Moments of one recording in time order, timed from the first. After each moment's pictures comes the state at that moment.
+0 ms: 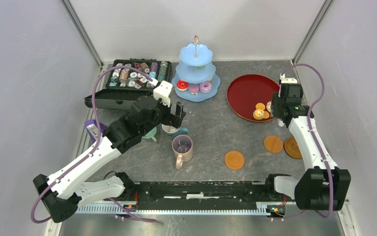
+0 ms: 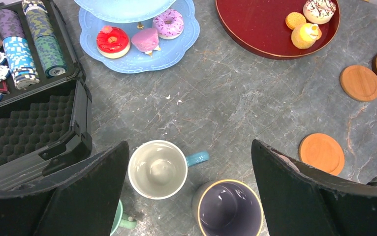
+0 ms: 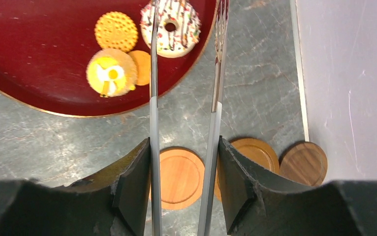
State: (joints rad) left arm -0.79 1.00 1.04 -0.41 -0.22 -0.14; right arm -0.02 1.19 0.97 -0.58 0.27 -0.01
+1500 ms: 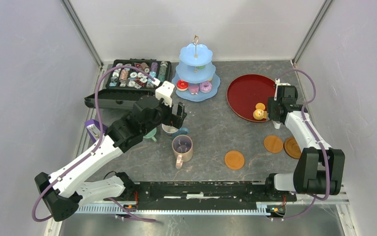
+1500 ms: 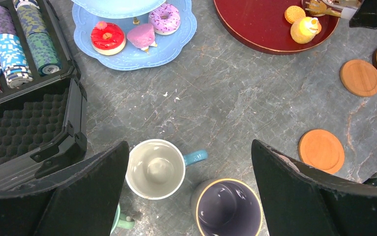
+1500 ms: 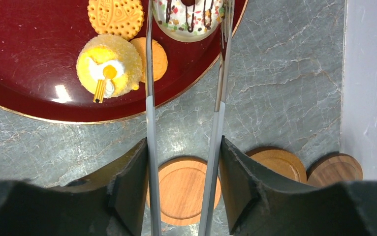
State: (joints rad) left arm -0.79 1.02 1.04 -0.41 -0.21 -0.14; right arm -0.07 1.34 0.91 -0.49 0.20 -0.02
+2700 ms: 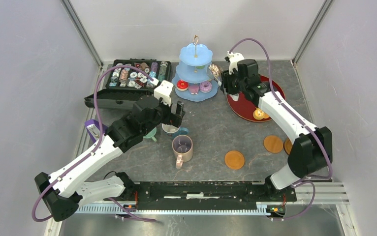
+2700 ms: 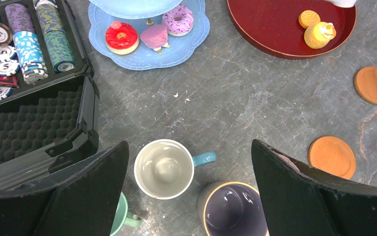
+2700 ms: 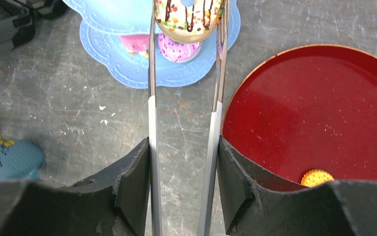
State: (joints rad) left arm -0.79 1.02 1.04 -0.41 -0.26 -0.14; right arm 0.38 1.53 1.30 -0.35 -0.03 0.03
